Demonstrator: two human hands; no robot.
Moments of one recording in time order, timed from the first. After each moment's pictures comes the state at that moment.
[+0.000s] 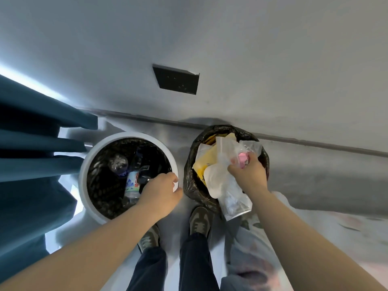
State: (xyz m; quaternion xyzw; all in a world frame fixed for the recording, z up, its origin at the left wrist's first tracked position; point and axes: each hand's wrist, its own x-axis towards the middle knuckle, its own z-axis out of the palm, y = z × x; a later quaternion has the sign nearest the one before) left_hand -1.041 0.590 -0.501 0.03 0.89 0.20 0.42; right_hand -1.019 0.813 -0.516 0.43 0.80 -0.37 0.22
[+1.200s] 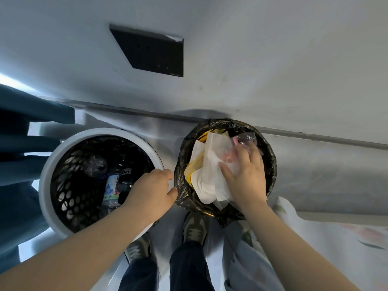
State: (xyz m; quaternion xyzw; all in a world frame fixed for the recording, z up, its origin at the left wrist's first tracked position) left_hand -1.055 0.610 -0.548 0.12 0.90 0.16 0.38; right_hand -1.002 0.824 -0.596 0.24 0.94 -0.22 0.11
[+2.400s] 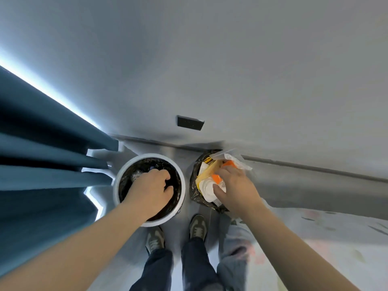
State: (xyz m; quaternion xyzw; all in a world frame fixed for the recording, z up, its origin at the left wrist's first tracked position) left_hand -1.074 0.533 -0.307 0.11 0.92 0.18 0.33; right_hand -1.021 0.749 -0.313 0.06 0.95 -0.17 0.24
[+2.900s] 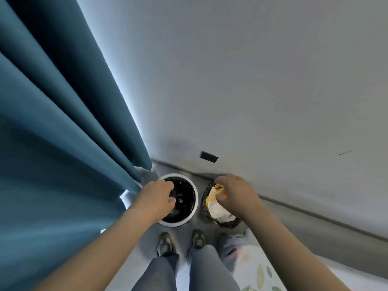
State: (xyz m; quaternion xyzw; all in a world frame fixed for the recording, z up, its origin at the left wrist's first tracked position) left_hand -1.019 0.453 -0.064 0.10 0.95 0.12 0.27; right_hand -1.012 0.672 -0.051 -0.05 0.97 -0.10 0.23
